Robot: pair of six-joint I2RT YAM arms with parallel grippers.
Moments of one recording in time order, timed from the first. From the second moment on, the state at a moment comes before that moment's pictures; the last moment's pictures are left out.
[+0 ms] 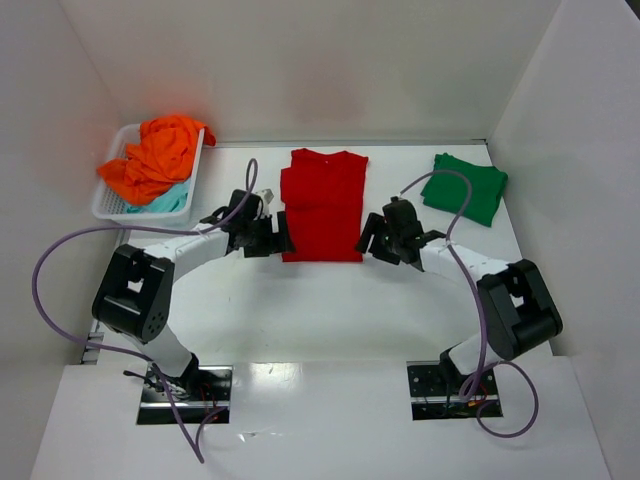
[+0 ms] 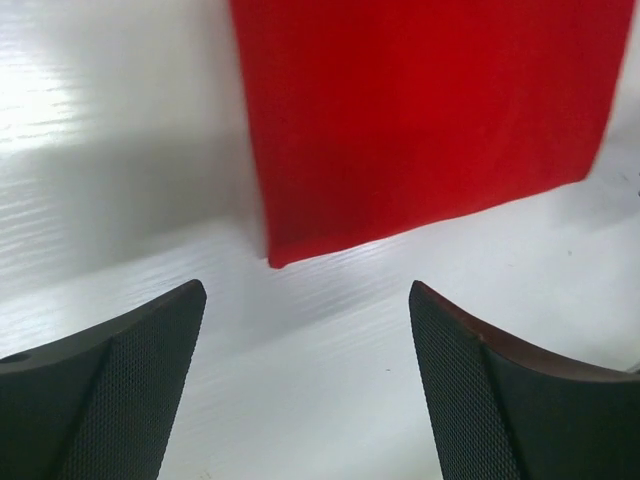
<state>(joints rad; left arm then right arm) -0.36 1.64 0.99 -0.24 0.26 -0.48 0.40 1.49 0.80 -0.13 -0.03 0.70</state>
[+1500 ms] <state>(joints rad) -0.54 1.64 0.89 -0.27 0.17 -0.59 0.61 1.49 0.66 -0.07 0.01 0.83</state>
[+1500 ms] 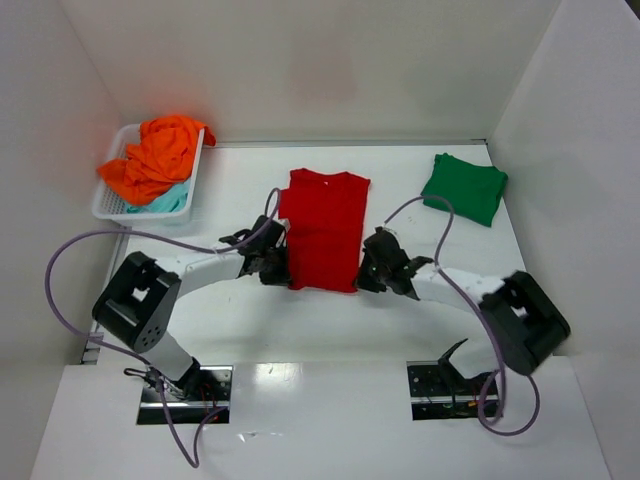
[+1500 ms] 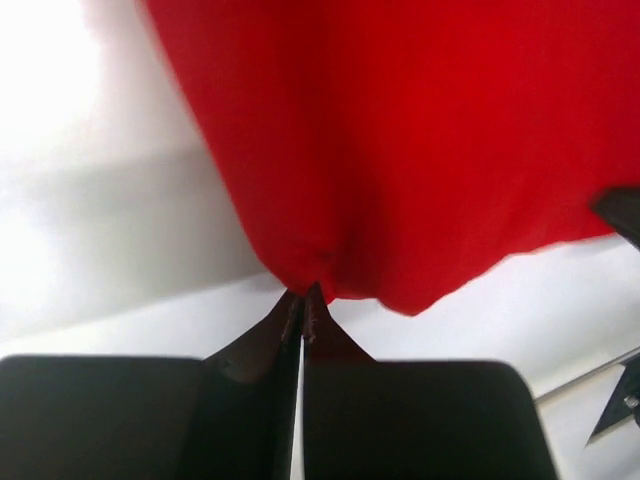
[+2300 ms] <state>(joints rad) -0.82 0.90 0.81 -0.74 -0.04 -0.98 0.67 0.71 0.48 -0.47 -0.04 1.04</state>
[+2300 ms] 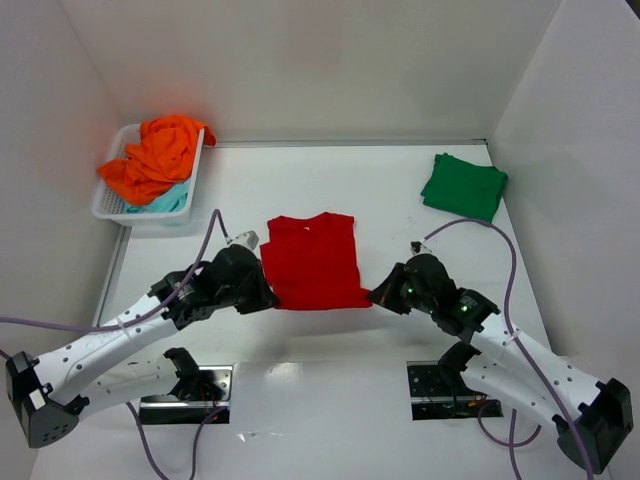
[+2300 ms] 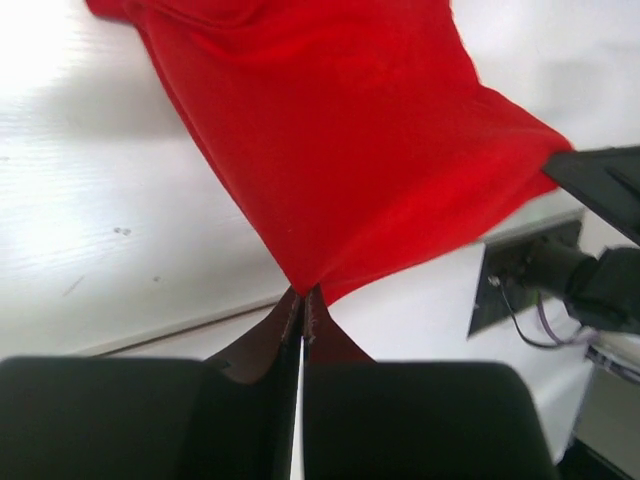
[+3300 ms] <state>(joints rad) -0.50 1.37 1.03 -0.56 -0.15 -0.76 0.55 1.39 0.98 -0.25 0.08 0.80</state>
